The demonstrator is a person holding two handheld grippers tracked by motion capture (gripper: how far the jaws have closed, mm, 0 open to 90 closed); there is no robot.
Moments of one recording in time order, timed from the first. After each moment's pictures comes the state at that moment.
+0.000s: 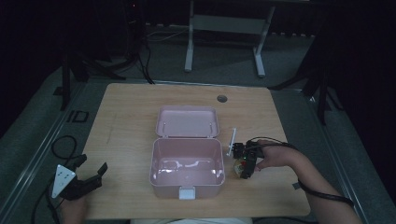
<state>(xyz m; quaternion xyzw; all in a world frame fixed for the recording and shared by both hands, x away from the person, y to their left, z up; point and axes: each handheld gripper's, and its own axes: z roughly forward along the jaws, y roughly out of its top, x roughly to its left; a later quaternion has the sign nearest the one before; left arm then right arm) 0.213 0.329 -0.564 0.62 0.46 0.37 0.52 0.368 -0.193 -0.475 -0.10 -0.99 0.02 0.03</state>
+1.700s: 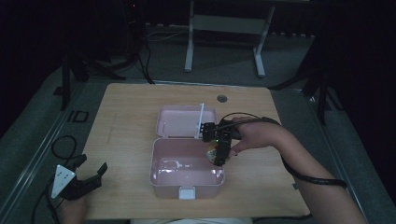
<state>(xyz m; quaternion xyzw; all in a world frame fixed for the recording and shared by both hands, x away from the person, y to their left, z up) 0.212 0.330 -0.564 0.61 0.46 0.37 0.52 0.343 -0.088 -0.352 -0.06 -1.00 0.00 0.02</state>
